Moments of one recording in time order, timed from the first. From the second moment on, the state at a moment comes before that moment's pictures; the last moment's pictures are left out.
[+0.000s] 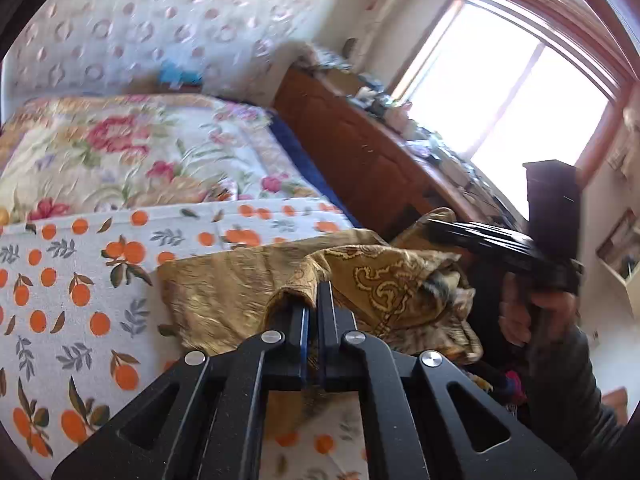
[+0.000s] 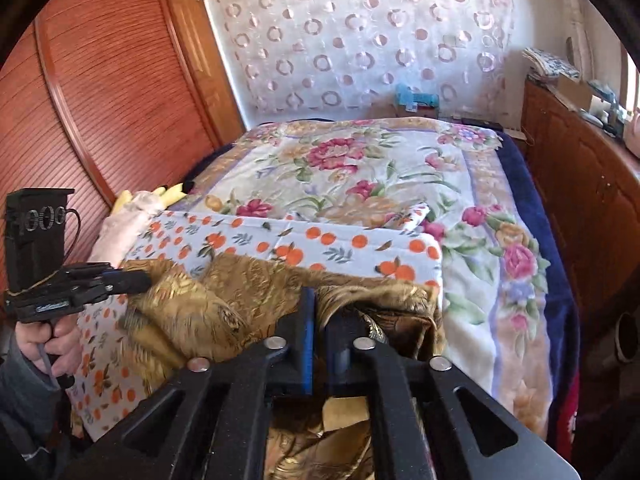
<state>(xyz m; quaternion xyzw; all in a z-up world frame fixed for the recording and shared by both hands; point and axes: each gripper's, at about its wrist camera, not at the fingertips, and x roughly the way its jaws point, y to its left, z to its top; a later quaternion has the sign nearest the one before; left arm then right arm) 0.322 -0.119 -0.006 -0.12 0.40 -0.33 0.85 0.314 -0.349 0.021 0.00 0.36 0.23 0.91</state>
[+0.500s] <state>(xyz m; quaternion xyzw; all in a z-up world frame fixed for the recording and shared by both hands) 0.340 -0.109 -0.021 -0.09 0.42 -0.33 0.84 0.244 -0.349 -0.010 -0.06 0.36 0.14 0.92</state>
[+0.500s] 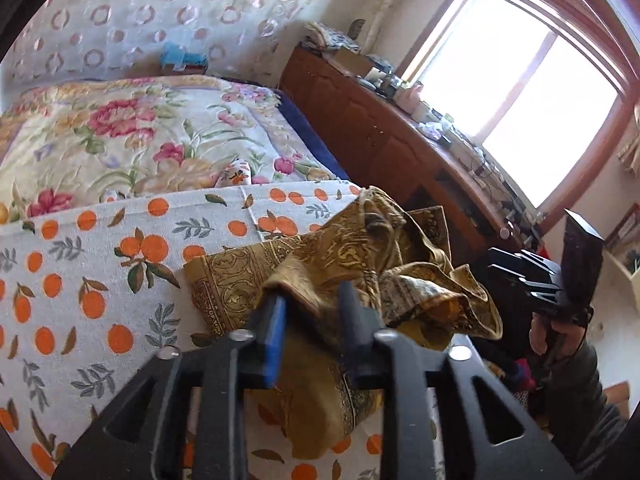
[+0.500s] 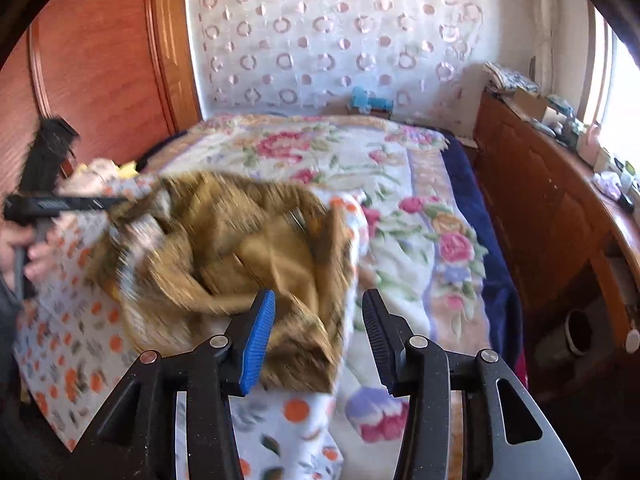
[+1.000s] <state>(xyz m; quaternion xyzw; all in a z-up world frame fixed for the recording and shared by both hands) 0.323 -0.118 -0.035 0.03 0.43 -0.30 0.85 0.245 -0.319 -0.023 -0.10 0.38 0.21 0.90</state>
